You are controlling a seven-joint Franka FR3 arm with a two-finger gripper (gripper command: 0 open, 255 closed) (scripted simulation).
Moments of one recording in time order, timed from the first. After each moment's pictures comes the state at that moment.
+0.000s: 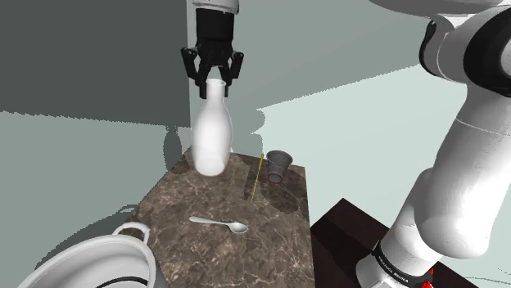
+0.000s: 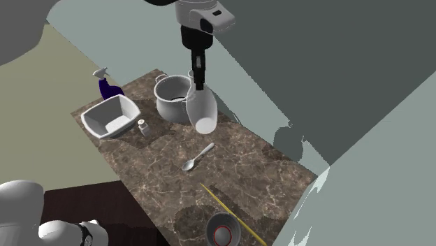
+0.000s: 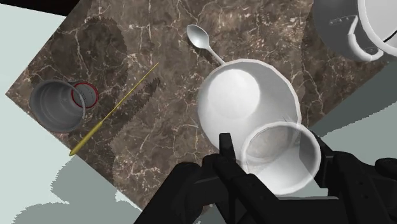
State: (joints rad) arm 0.21 0.10 0.37 -1.42 0.00 1.48 0.64
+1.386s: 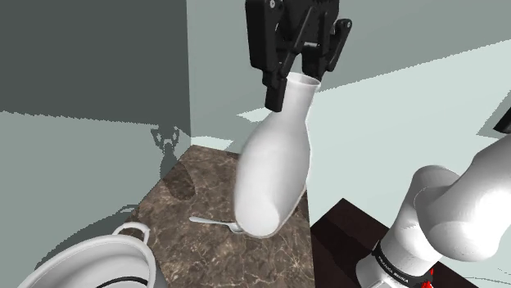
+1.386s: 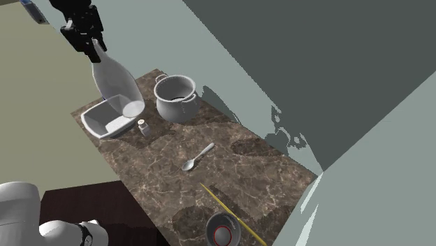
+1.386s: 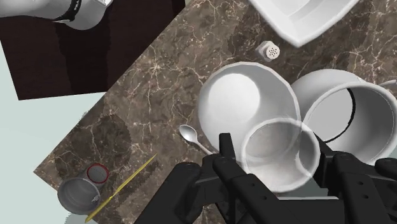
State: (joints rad) arm 0.34 -0.37 0.49 -1.66 0.22 1.32 0.91
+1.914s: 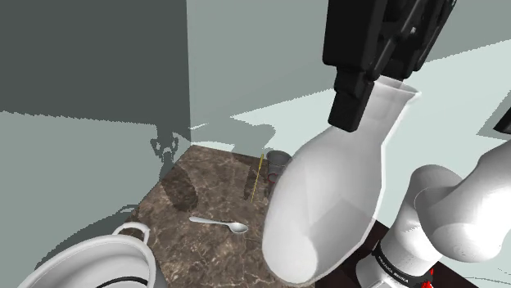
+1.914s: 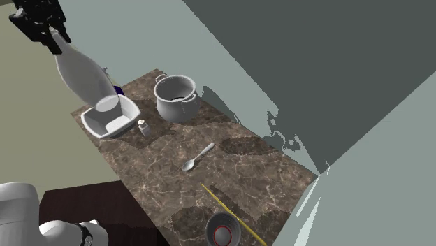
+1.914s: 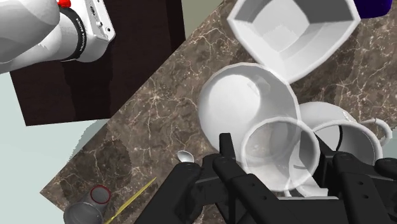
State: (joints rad) arm 0.38 -0.44 0.56 -1.63 0.29 1.25 1.05
